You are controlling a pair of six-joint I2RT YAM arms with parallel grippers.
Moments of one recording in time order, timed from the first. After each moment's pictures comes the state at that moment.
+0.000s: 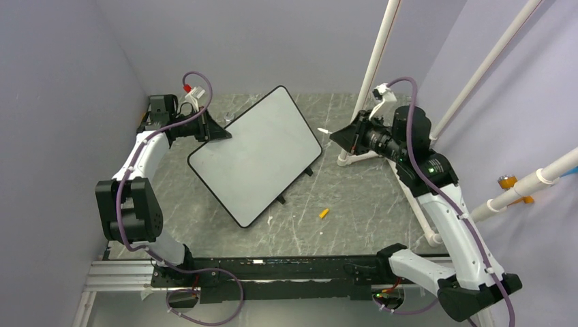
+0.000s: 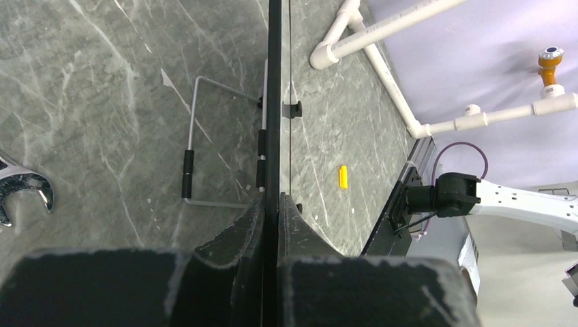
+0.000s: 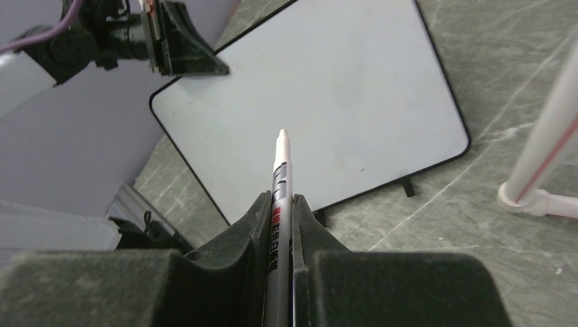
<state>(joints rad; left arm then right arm) 0.08 1.59 1.26 -0.40 1.06 -0.15 0.36 1.00 1.30 -0.57 -0.35 0.42</state>
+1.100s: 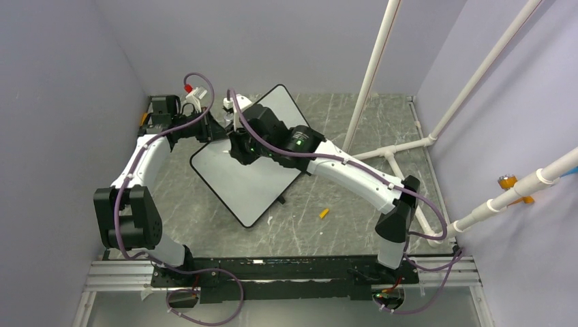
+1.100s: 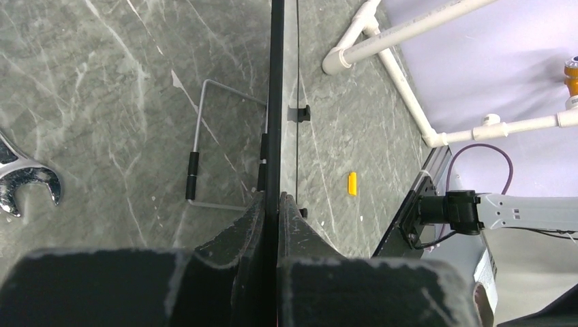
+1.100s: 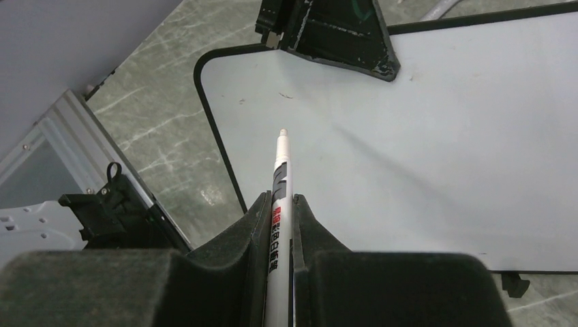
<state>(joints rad) 0.05 1.53 1.22 -0.37 0.97 -0.19 1.05 1.81 1.95 -0.67 0.08 0.29</state>
